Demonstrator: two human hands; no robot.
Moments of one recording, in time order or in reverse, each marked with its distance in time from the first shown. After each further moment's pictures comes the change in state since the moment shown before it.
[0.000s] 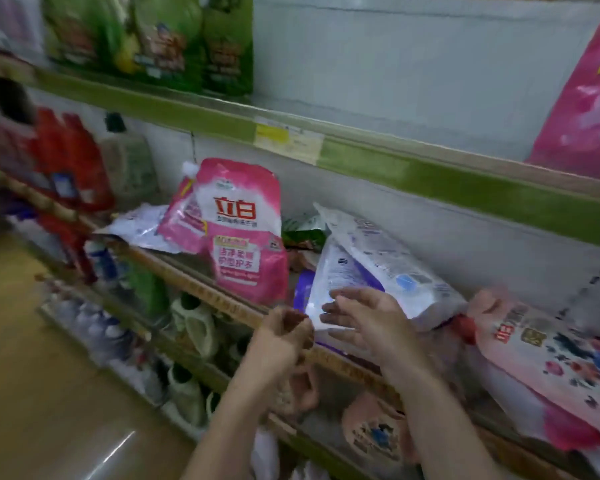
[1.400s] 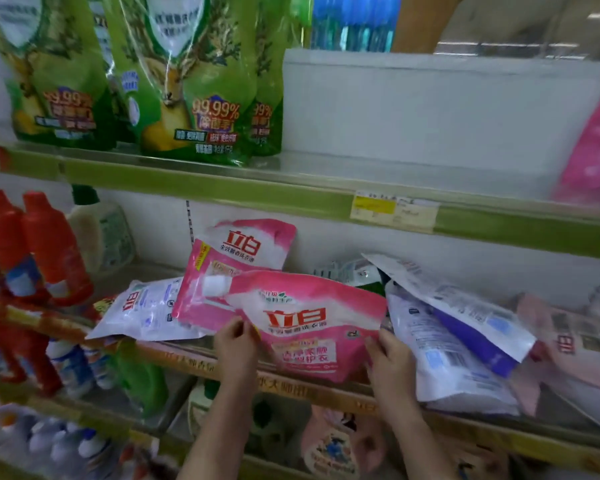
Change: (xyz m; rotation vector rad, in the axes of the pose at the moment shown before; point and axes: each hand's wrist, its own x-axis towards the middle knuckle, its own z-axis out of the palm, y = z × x) left_hand 0.180 0.008 -0.159 -0.112 0.192 0.047; right_hand 0.073 0.038 0.132 -0.338 0.631 -0.299
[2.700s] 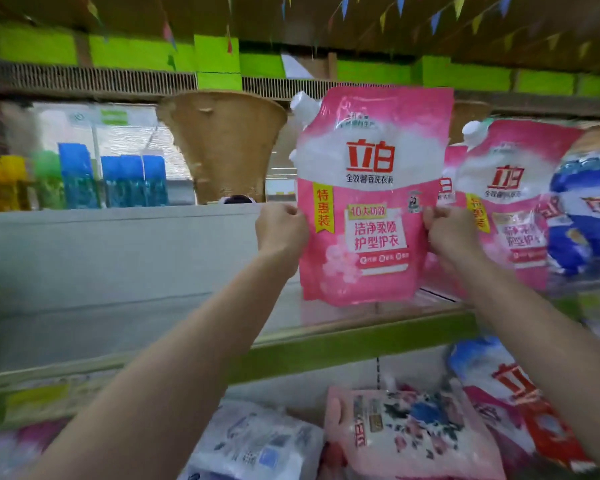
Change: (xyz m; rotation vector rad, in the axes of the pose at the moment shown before) left_hand -0.197 0.276 0.361 0.055 -0.596 0.688; right_hand 0.176 -0.160 -0.426 -0.040 0.742 -0.222
